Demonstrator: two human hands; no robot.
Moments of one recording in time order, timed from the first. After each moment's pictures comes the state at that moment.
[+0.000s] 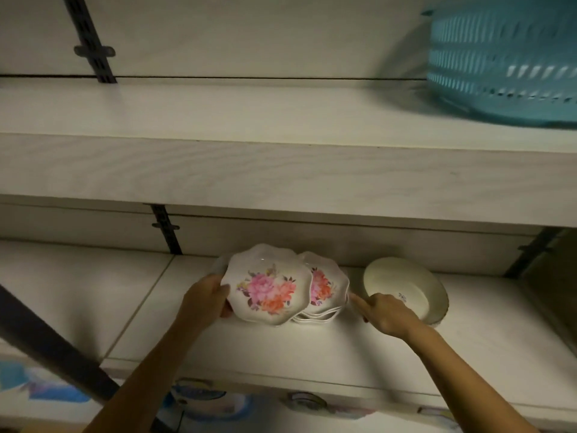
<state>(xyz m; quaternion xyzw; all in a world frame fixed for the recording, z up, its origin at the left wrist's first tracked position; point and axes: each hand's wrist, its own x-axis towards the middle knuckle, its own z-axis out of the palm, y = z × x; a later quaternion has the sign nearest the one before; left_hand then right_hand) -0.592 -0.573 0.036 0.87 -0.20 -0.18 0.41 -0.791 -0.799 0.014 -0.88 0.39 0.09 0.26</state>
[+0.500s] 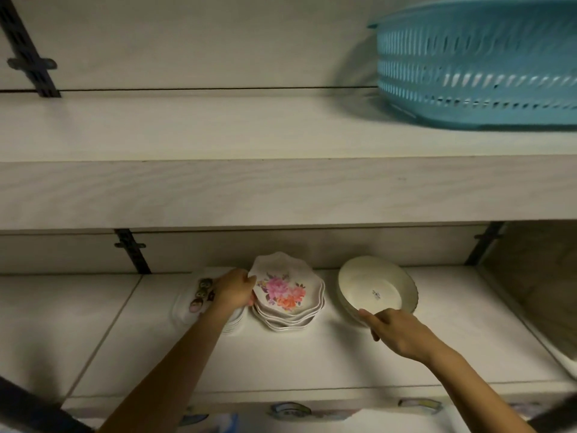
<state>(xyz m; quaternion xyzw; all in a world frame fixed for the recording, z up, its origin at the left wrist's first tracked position) -0.584 -0.671 0.011 0.89 -0.30 -0.20 0.28 -0.852 -0.799 0.026 -0.86 0.42 0.05 0.30</state>
